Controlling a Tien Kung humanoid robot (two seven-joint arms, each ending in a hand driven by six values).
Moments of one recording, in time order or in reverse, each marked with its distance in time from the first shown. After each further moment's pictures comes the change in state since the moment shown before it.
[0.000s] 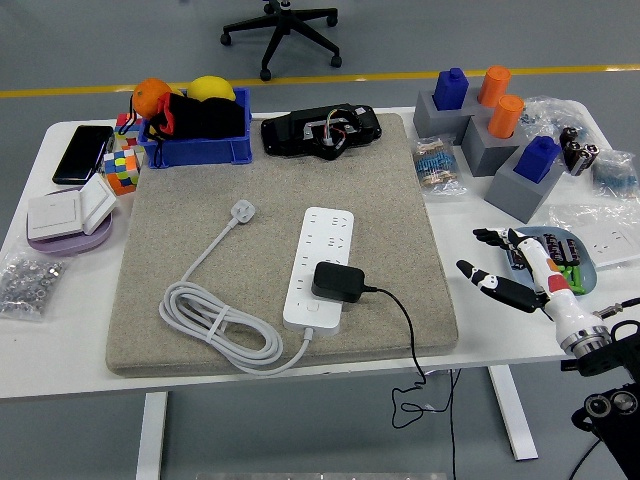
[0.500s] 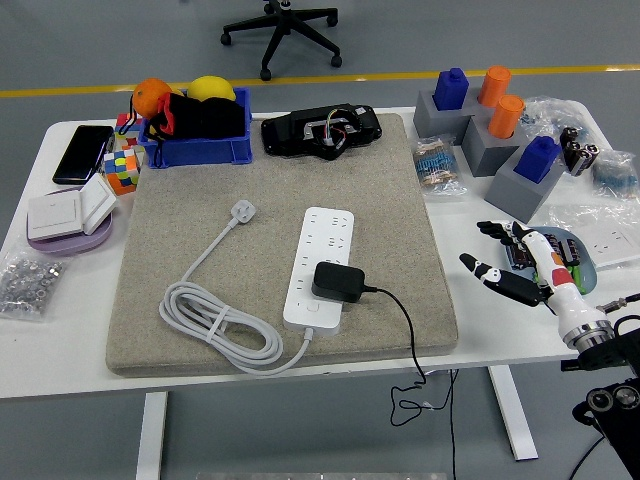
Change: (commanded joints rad) left arm -0.059 -0.004 0.003 0.000 0.024 0.007 0.026; right arm 0.014 0.001 0.007 0.003 0.016 -0.004 -0.002
